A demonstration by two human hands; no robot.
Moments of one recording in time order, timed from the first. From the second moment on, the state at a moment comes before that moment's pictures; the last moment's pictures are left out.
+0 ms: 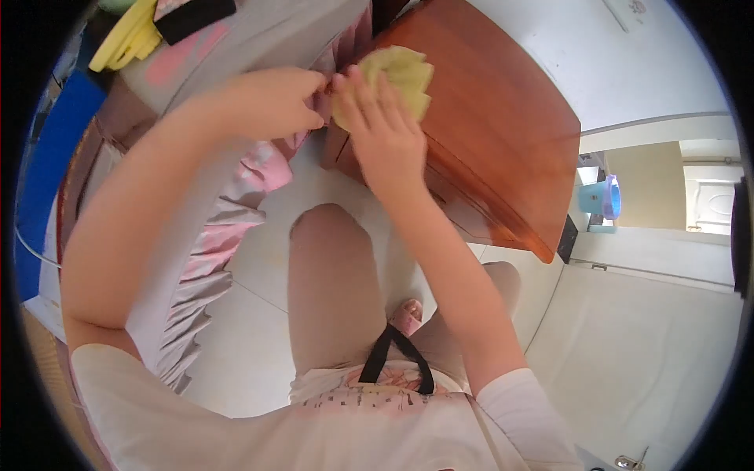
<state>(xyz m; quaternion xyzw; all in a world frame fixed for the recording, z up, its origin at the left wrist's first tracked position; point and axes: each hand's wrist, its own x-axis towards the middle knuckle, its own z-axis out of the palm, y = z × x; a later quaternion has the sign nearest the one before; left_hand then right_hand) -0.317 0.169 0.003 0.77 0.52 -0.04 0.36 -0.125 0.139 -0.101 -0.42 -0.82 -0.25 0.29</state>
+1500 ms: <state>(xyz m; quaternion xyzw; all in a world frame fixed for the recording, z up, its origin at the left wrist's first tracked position) -0.181 0.030 -0.204 0.46 0.50 0.66 0.31 -0.099 0.174 -0.048 -0.26 -0.95 0.08 0.12</state>
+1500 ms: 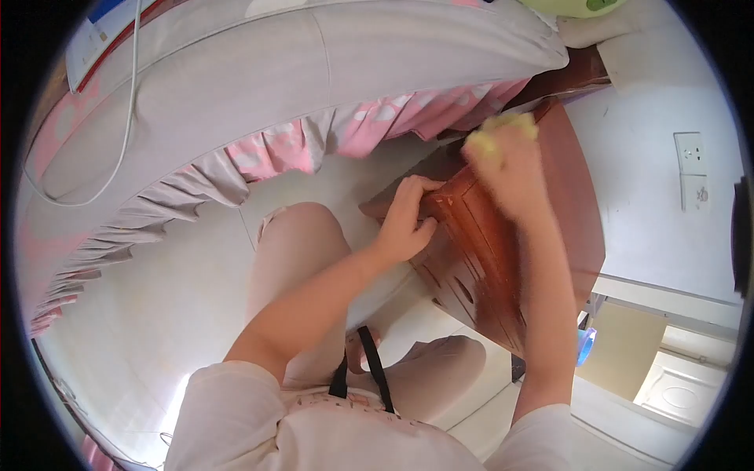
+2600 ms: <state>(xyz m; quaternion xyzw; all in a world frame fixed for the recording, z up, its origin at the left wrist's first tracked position) -0.156 0.010 -0.128 0.22 0.50 0.72 0.43 -0.096 0.148 -0.038 -0.23 -0.96 0.09 0.14</state>
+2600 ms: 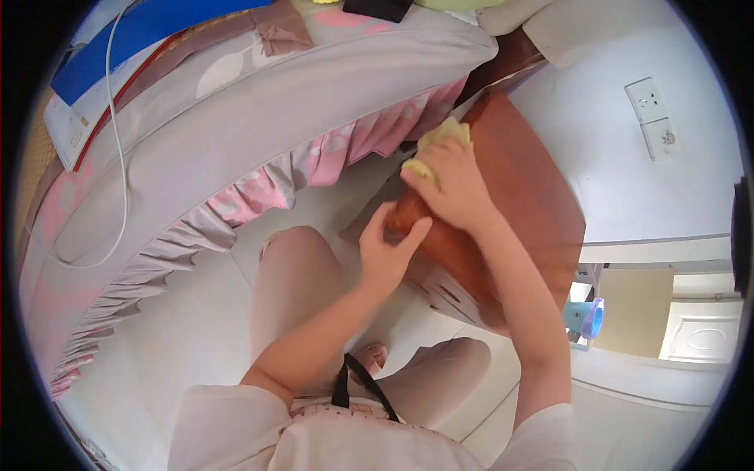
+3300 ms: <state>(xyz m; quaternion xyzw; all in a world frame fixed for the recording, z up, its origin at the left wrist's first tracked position) -0.170 -0.047 -0.145 0.35 0.43 0.73 0.39 -0.115 0.308 -0.042 -0.36 -0.93 0.04 0.06</state>
